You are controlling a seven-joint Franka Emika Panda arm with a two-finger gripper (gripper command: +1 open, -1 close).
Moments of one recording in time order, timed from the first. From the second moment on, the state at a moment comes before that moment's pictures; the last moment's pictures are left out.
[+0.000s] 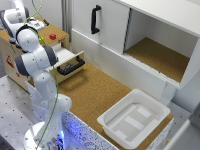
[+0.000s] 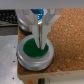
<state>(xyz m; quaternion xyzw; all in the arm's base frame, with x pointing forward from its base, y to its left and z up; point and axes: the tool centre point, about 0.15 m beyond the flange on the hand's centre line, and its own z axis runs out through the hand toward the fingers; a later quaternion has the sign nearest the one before) 0.170 0.452 0.457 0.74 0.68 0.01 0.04</state>
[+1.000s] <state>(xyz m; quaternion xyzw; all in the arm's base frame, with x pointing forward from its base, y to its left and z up) 0.170 0.421 0.519 0.73 0.67 0.05 0.09</state>
